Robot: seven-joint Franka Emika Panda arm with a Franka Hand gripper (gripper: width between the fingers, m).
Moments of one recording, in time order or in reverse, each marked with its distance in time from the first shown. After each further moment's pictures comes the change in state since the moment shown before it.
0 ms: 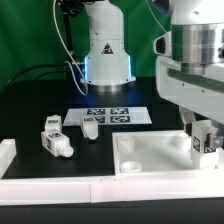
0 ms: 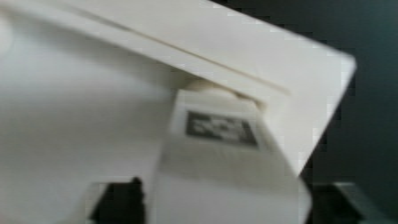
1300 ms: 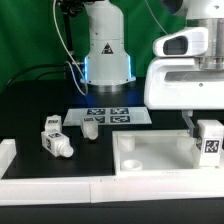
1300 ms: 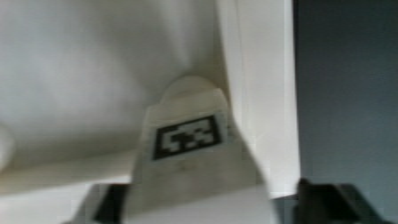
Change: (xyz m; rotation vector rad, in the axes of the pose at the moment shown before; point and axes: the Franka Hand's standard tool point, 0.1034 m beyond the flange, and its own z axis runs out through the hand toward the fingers) arm -0.005 -0.004 -0.003 0.004 0.052 -0.812
